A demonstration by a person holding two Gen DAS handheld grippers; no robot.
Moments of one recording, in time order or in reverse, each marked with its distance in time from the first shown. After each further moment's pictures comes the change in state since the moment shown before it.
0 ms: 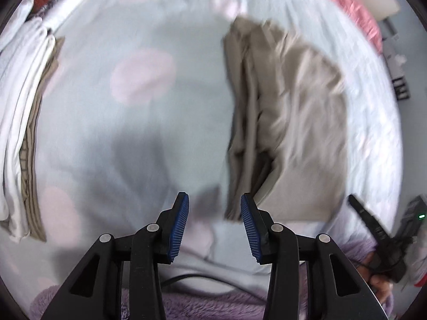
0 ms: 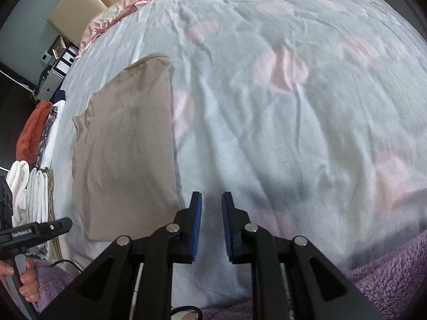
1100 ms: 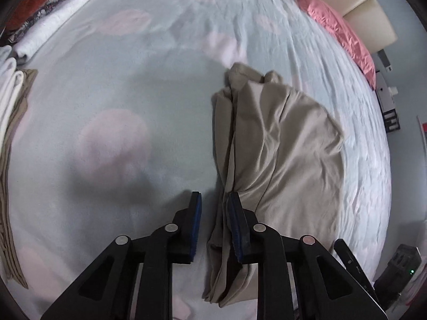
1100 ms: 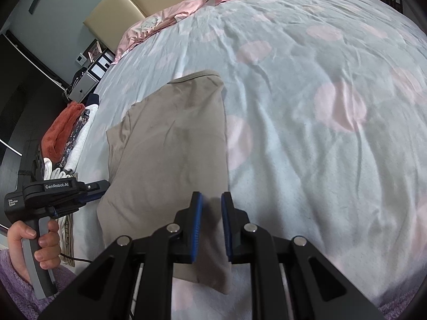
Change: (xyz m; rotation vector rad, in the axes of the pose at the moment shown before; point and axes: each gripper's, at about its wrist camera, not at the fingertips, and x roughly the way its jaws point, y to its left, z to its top) left arm 0.071 -0.079 0.125 -0.061 -0.139 -0.063; right arm 0.007 0.020 0.014 -0.079 -0.112 0.150
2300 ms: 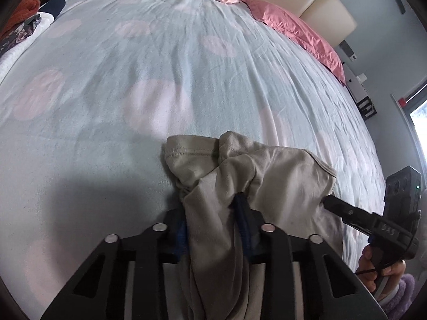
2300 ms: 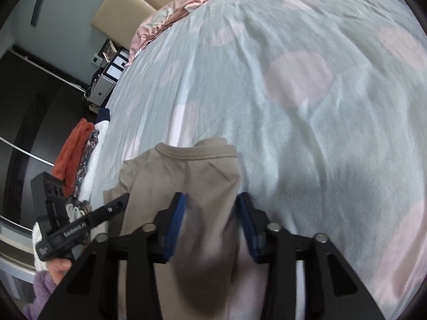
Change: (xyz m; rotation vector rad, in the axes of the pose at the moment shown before) left arm 0.066 -0.037 0.055 0.201 -0.115 -0.139; right arm 0.103 -0.013 0.120 -0.006 0.086 0.189
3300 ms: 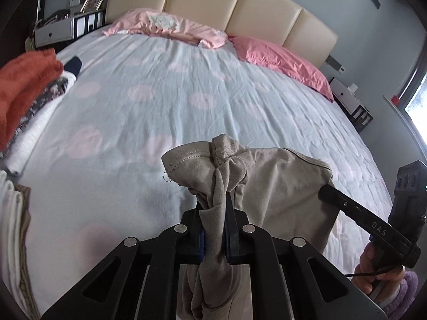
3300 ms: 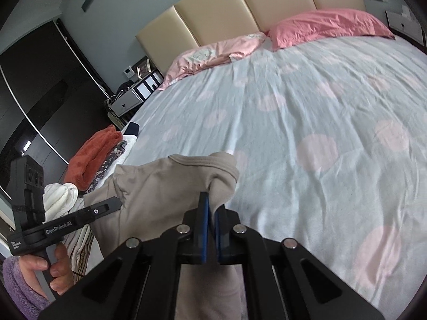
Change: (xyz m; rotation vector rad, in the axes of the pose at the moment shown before) left arm -0.114 -0.054 -0.023 0.097 -0.224 0.069; right arm -0.082 0.077 -0.028 -0.238 -0.270 -0.017
